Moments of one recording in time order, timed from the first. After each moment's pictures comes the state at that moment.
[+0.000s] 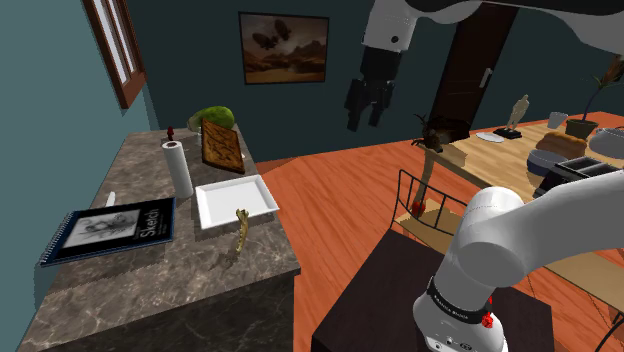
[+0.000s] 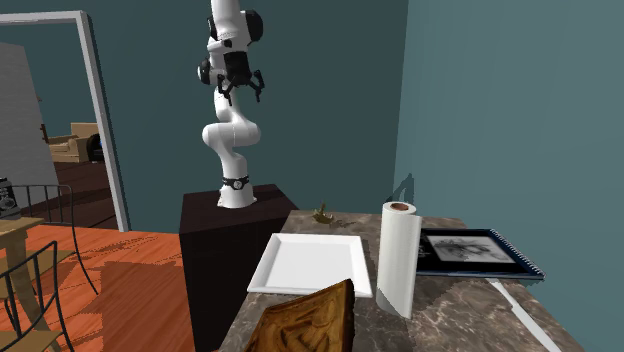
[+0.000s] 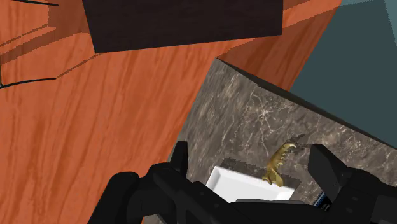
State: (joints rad) arm 0.02 -0.79 -0.05 -2.28 0.09 1.53 0.08
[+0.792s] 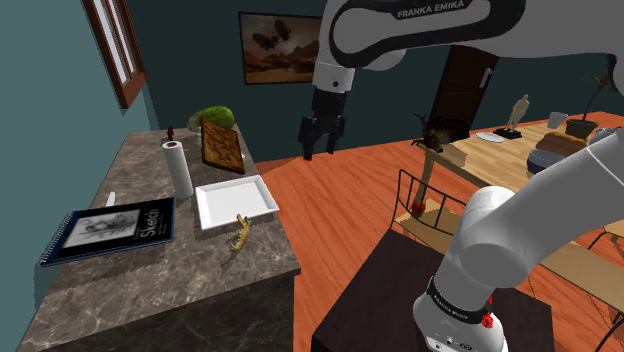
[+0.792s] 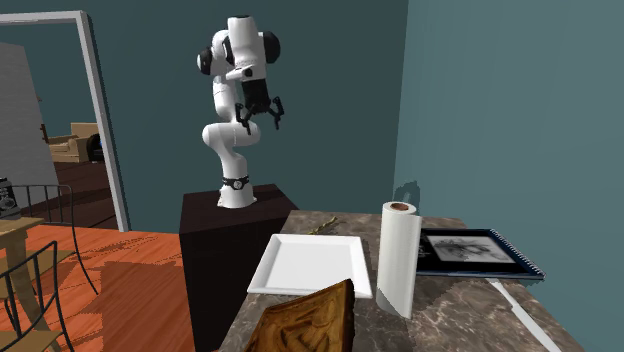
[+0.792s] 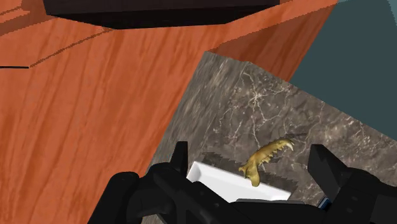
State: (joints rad) arm 0.06 -0.53 -0.01 -2.32 0.15 1.82 0.07
